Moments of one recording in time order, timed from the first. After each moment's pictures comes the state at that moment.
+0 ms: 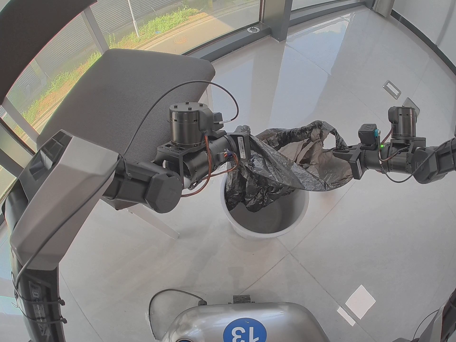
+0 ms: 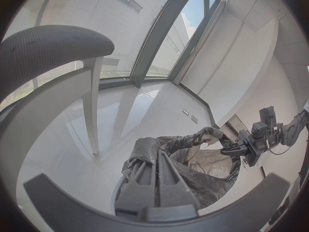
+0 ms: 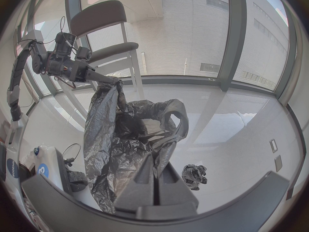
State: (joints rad) left arm -0.57 2.23 -1.51 -0.62 -0.05 -0.21; right arm 0.09 1.94 -1.18 -0.35 0.47 -0.53
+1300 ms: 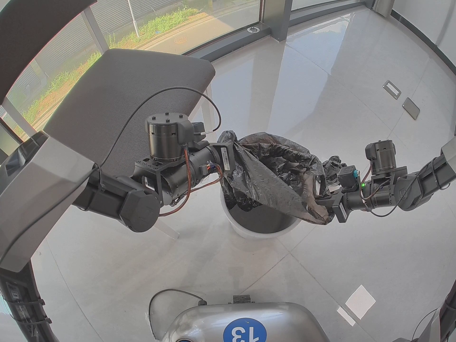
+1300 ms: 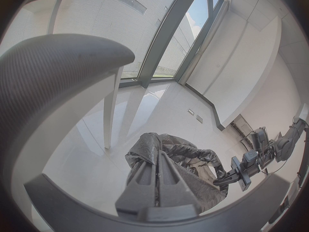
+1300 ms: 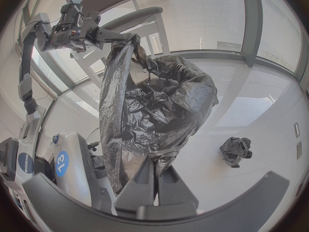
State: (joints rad) left arm -0.56 2.10 -1.24 -0.75 0.00 -0.21; right arm 0.17 2.01 -1.02 -0.32 0.47 -0.55
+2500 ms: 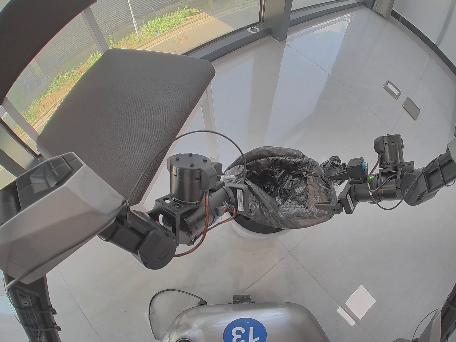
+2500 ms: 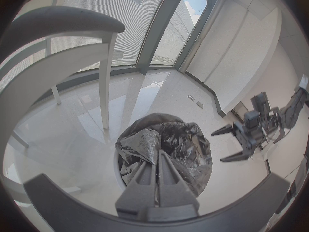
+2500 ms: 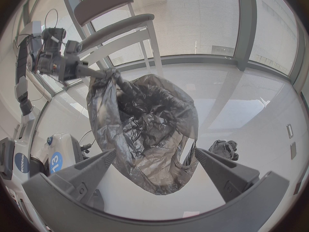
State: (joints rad) left arm -0.65 2.16 -1.07 -0.85 0.09 -0.20; right arm 0.13 1.99 -1.03 -0.33 0.47 -0.55
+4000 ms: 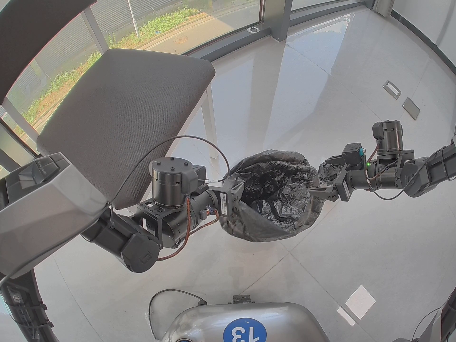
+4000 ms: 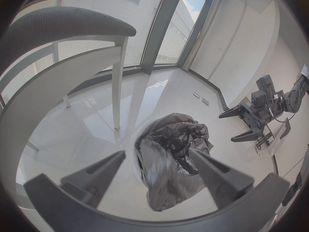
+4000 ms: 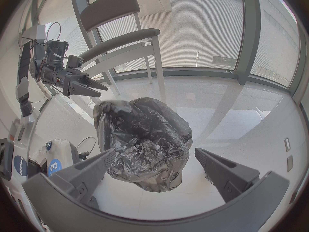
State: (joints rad) left arm -0.61 2.11 -0.95 -0.91 0.11 -0.15; right arm 0.18 1.96 -1.10 -0.32 0.47 -0.55
